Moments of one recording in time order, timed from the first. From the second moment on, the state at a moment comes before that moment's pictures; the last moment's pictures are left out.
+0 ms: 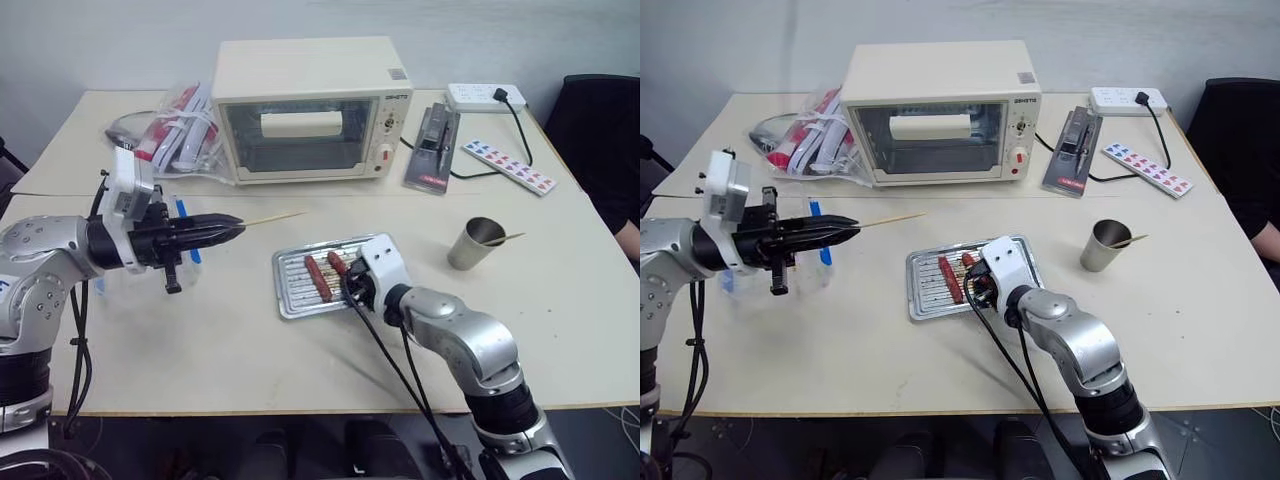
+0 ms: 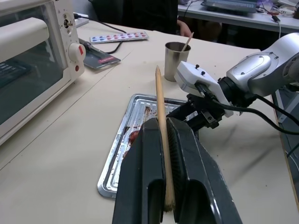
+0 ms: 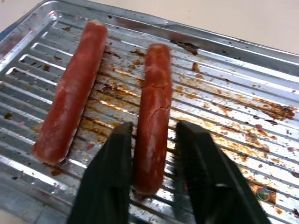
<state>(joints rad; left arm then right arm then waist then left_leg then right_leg) -0.48 0.89 0.24 -0.19 -0.74 0.64 -1.04 -0.44 -0.26 0.23 -0.40 0.29 1.11 0.16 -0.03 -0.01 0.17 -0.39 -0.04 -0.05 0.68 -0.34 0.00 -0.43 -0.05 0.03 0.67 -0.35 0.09</state>
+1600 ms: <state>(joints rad) -0.63 0.92 0.01 -0.08 -0.66 0.59 -1.44 -0.53 -1.05 -0.06 -0.56 0.82 1.07 1.09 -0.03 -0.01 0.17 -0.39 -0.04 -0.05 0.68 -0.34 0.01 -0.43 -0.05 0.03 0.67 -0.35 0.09</state>
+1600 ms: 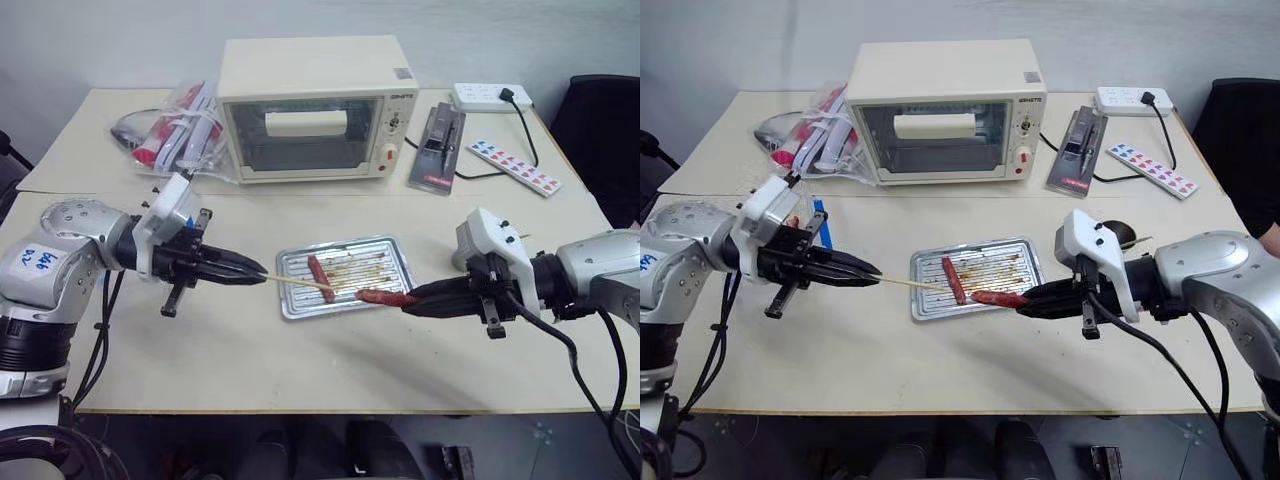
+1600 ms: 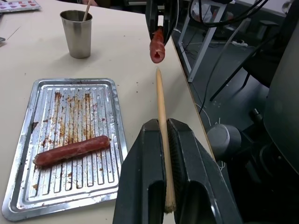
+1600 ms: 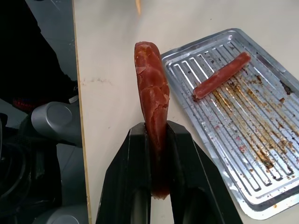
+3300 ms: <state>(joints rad) -0.68 0.87 -0.02 -0.07 -0.64 0.60 -1.47 -0.56 -1.05 -0.06 -0.58 0.96 1.10 0.99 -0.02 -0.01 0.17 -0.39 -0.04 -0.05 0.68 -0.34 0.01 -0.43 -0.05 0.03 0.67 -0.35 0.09</state>
